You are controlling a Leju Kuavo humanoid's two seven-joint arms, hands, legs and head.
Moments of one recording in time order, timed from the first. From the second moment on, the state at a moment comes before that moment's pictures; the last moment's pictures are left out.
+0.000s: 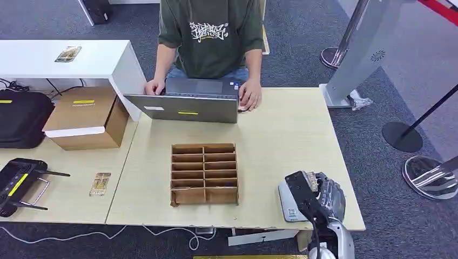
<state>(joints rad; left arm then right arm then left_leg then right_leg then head) -0.08 -0.18 0.65 -0.21 -0.41 0.40 -0.10 0.13 0.13 0.06 -1.68 0.85 -0.16 0.23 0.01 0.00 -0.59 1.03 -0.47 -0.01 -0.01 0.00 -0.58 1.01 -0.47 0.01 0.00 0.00</state>
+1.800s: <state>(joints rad) -0.07 -0.21 0.68 -0.21 -0.41 0.44 -0.16 0.10 0.13 0.00 -1.53 0.81 -0.13 0.22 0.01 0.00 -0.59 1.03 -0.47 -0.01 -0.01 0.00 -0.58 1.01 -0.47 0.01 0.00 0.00</state>
